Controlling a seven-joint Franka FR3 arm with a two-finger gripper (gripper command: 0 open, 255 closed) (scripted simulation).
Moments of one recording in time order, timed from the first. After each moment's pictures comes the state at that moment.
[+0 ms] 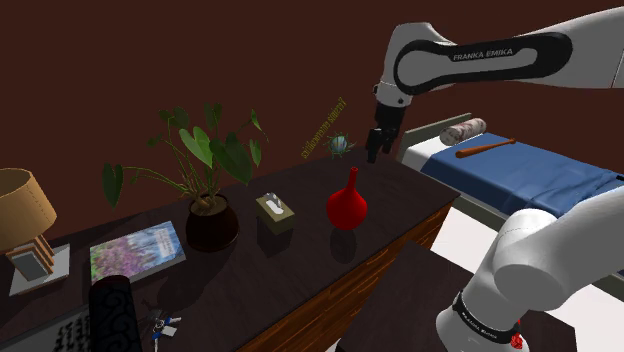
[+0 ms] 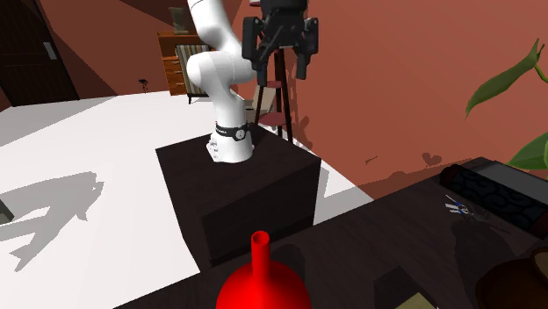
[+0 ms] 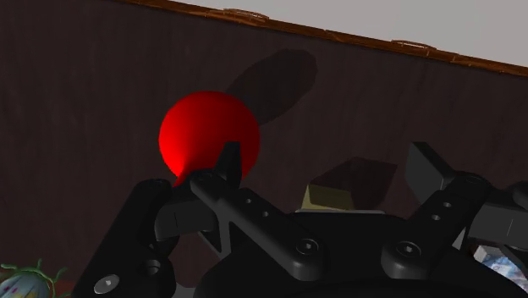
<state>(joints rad) -0.03 -0.51 -0.16 -2.34 -0.07 1.83 -0.12</state>
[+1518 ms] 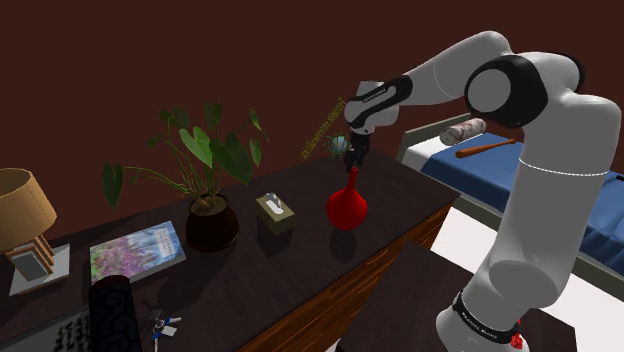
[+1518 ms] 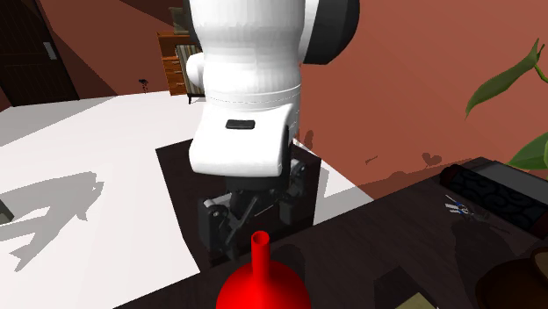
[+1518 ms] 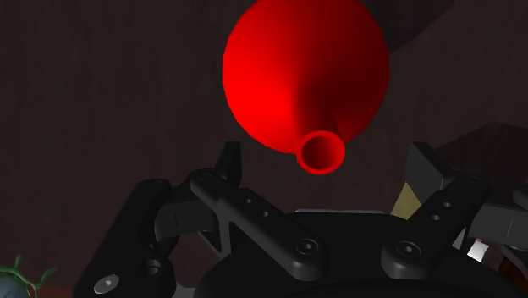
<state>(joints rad) -0.11 0.23 -0.34 -1.99 0.10 2.20 -0.52</state>
